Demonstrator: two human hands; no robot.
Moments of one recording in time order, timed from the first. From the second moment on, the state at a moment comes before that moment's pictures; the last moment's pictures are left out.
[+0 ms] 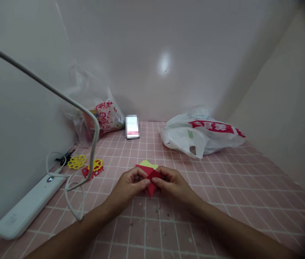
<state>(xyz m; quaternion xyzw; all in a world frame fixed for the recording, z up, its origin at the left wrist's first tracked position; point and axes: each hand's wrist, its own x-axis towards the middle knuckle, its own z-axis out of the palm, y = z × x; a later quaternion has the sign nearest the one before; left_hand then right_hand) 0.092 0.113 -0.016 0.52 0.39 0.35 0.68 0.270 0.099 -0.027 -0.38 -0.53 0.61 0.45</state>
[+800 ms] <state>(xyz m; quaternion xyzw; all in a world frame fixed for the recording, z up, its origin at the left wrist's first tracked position) 0.091 0.113 -0.022 0.49 0.33 0.40 0.70 0.271 0.091 -0.028 -0.36 -0.59 0.54 0.49</state>
